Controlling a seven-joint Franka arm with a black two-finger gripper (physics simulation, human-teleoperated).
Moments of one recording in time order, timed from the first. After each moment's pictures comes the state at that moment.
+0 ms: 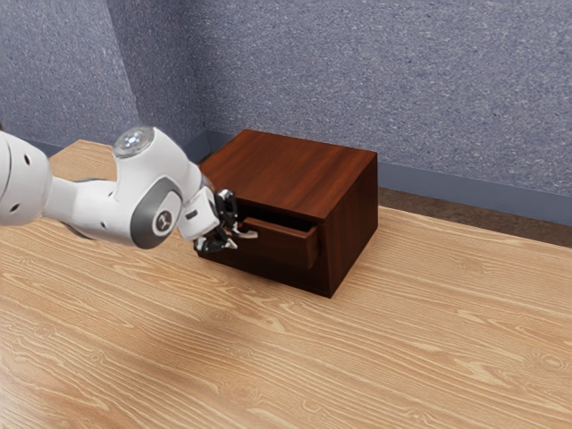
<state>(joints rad) -0.40 0.08 0.33 -2.28 -0.16 2.83 1.60</state>
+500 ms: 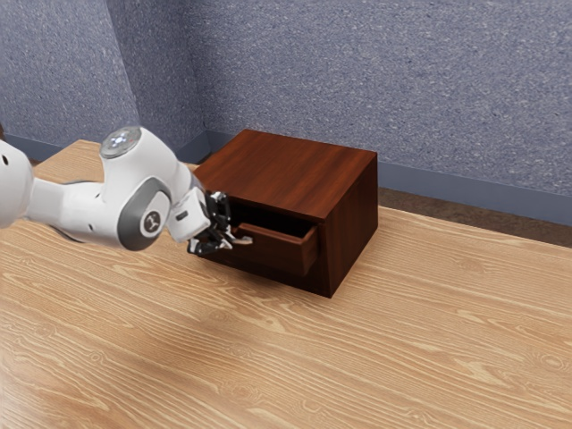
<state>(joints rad) -0.40 0.02 0.33 -2.33 -0.16 2.82 1.60</state>
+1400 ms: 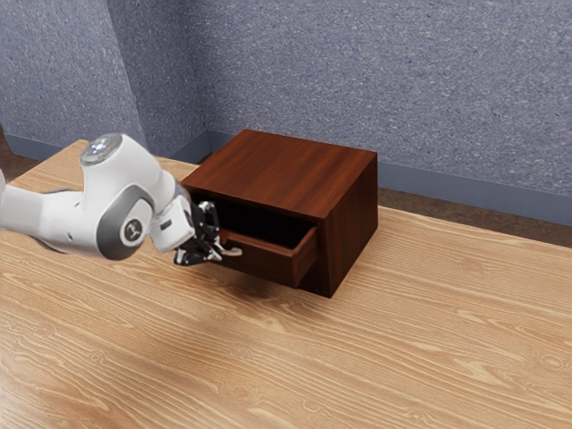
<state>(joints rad) -0.40 -0.09 0.33 -2.44 -0.16 2.81 1.60</state>
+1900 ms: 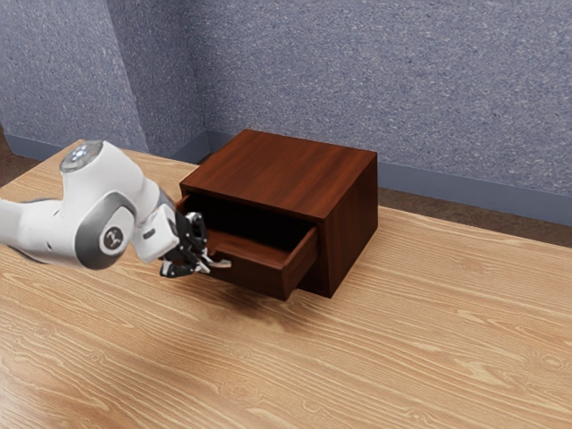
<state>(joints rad) -0.39 -0.18 0.33 -2.52 -0.16 2.78 1.60</state>
